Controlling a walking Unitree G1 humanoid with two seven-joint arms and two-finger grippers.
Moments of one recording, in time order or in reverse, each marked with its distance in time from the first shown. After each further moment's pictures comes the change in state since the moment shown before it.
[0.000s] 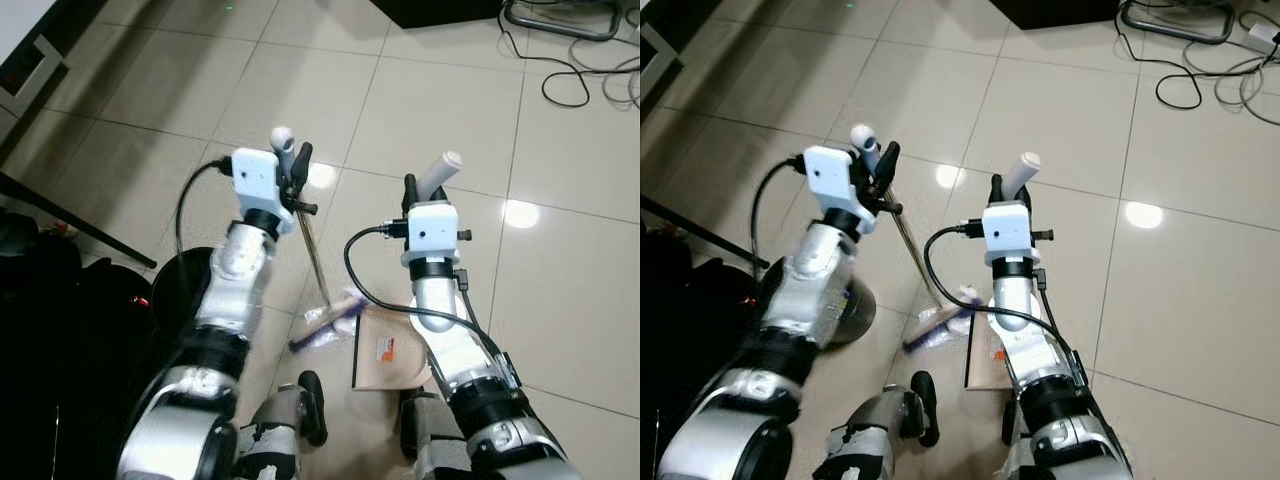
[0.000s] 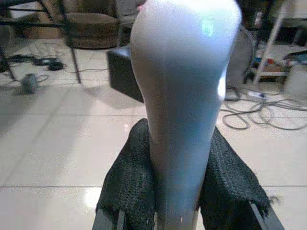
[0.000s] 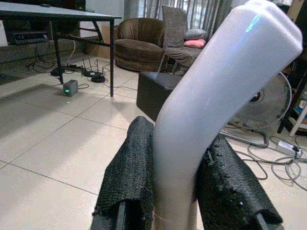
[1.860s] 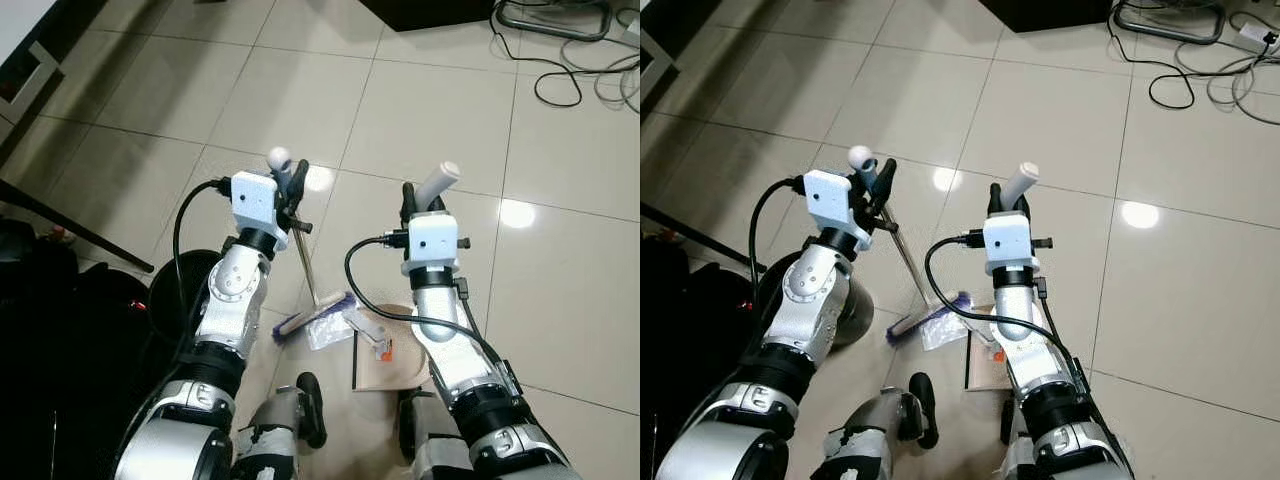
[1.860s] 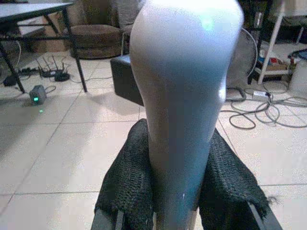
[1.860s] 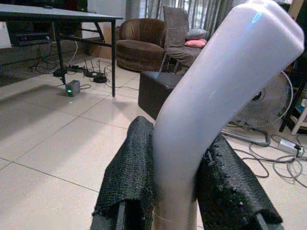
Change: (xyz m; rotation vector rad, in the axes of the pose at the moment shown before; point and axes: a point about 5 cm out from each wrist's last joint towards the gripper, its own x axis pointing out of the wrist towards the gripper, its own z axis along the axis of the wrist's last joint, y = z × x) left arm -0.016 -0.002 -0.022 0.060 -0.032 0.054; right arm -0.012 0.003 -0.007 0.019 0.006 0.027
